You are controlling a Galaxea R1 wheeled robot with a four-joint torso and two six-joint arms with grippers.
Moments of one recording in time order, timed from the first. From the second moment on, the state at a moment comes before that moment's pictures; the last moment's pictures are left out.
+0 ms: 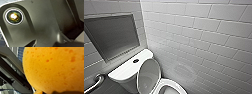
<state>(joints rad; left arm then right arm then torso) 1.48 2.74 -2.30 0.11 0.01 0.07 -1.61 2.58 -1.95 -0.10 0.24 0.12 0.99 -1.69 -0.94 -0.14</state>
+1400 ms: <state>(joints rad) 1.50 2.81 -2.35 0.11 0.03 0.06 -1.23 2.11 -1.48 -0.05 0.28 0.28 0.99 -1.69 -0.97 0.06</state>
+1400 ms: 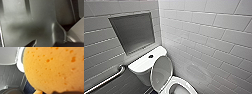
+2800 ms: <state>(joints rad) 1.49 2.74 -2.20 0.11 0.02 0.06 -0.84 2.17 -1.43 0.00 0.01 0.28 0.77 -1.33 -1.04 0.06</state>
